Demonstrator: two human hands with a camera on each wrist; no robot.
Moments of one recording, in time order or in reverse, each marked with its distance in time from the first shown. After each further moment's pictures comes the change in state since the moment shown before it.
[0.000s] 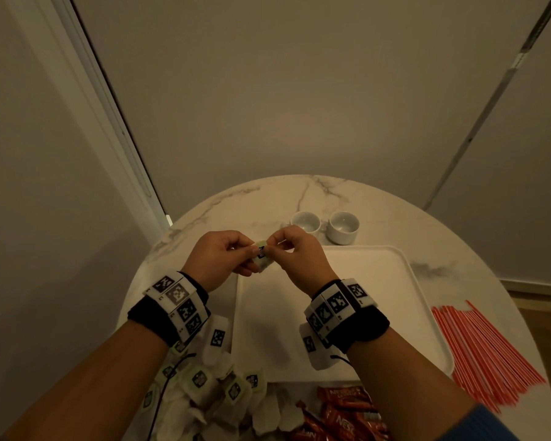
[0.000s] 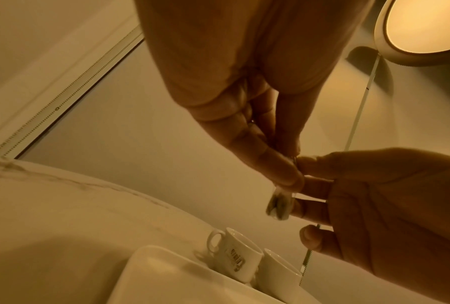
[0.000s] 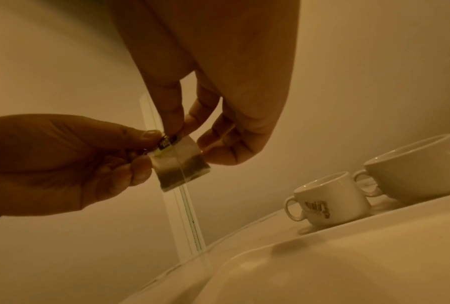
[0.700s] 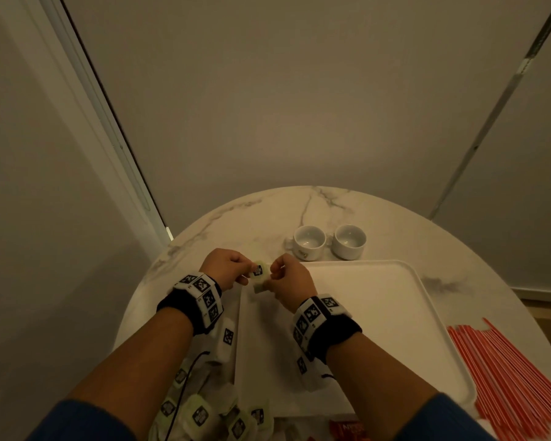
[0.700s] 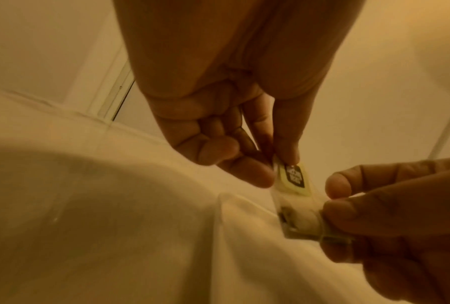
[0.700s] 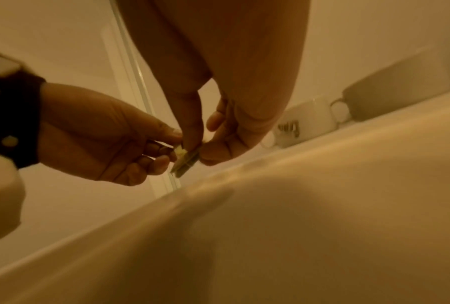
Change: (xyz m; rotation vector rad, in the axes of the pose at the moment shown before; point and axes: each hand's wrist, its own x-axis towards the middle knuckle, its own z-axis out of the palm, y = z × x) left_hand 0.065 -0.045 -0.001 0.274 0.066 -0.312; right_hand 0.032 0.048 0.040 -0.081 -0.039 0.356
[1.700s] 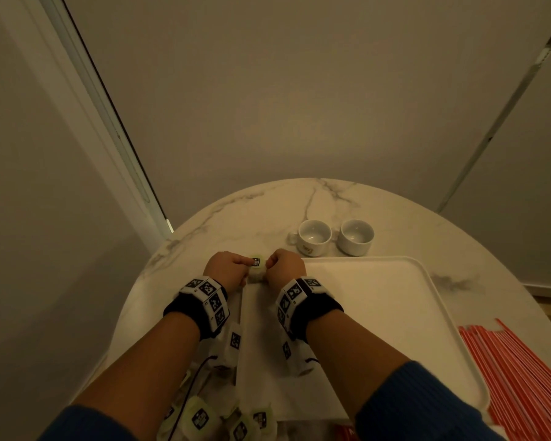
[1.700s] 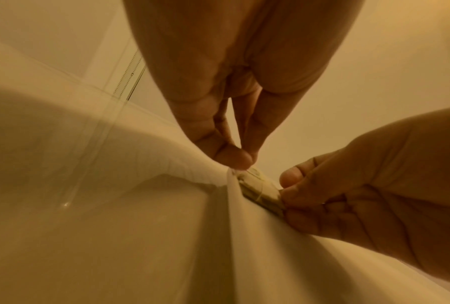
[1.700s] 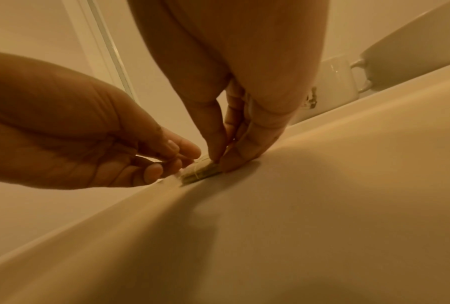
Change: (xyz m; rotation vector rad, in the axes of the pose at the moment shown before) left_hand 0.025 -0.027 0.016 0.034 0.067 -0.013; right_hand 0.043 -0.004 0.019 -0.310 0.018 0.100
